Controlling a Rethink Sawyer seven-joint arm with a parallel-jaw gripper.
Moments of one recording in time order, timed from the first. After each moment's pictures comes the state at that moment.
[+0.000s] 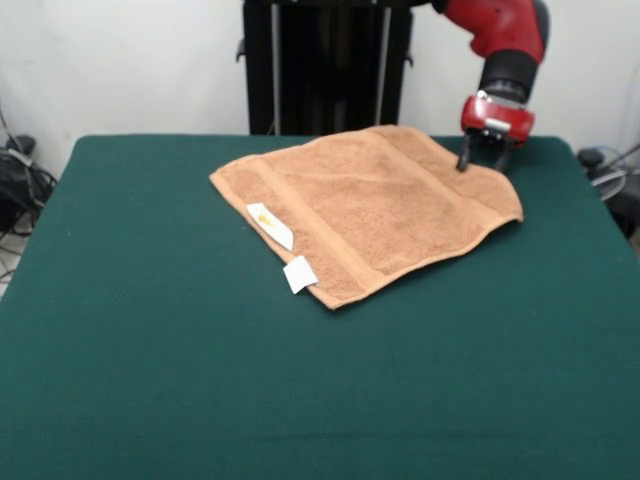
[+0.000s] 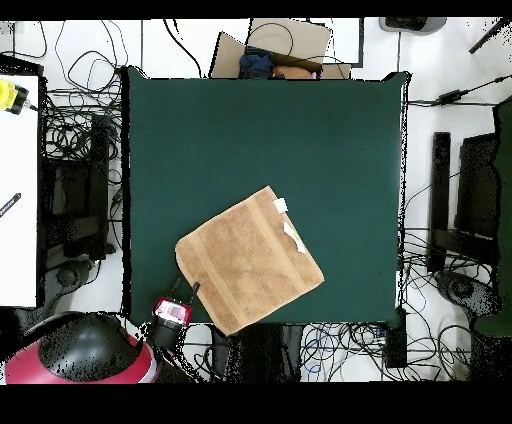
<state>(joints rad) 0.53 -0.02 0.19 2.36 0.87 -1.70 2.01</state>
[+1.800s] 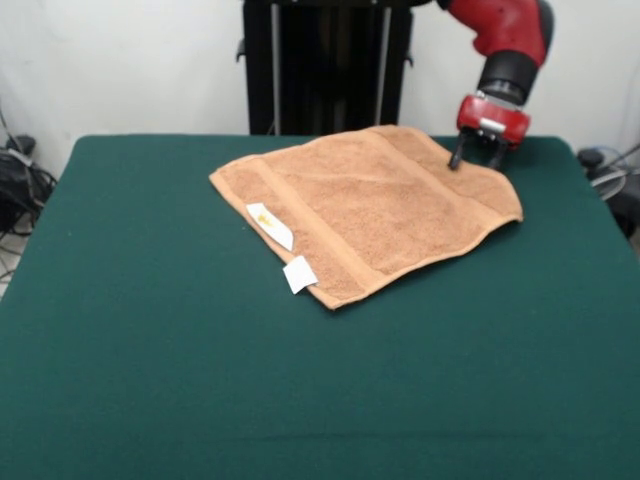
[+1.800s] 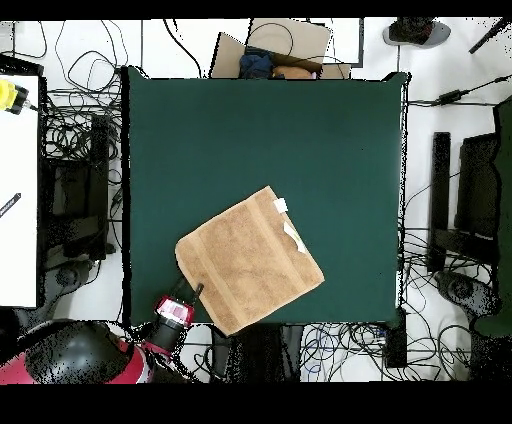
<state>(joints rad) 0.55 -0.05 0.19 2.37 0.96 -1.63 2.01</state>
